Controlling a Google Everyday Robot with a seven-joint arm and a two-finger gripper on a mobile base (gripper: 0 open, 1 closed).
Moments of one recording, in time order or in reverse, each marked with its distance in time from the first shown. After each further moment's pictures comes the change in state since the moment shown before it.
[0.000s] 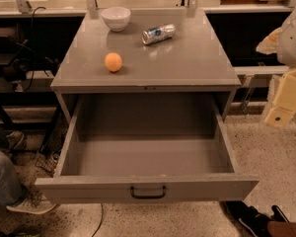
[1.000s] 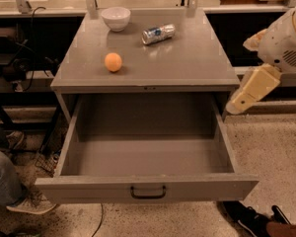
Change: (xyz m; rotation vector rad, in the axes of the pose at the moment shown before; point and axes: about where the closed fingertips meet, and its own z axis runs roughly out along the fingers) arm -0.022 -0.048 0.043 0.064 -0.245 0.141
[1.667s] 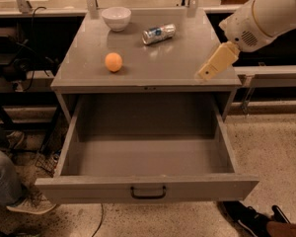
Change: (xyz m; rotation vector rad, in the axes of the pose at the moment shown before) arm -0.061 -0.068 0.051 0.073 -0.160 0.046
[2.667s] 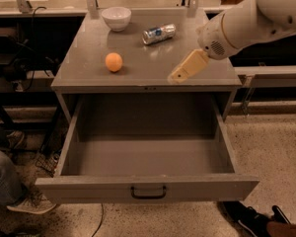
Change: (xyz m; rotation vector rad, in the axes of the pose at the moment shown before) arm -0.032 0.015 0.050 -0.011 -0.099 0.032
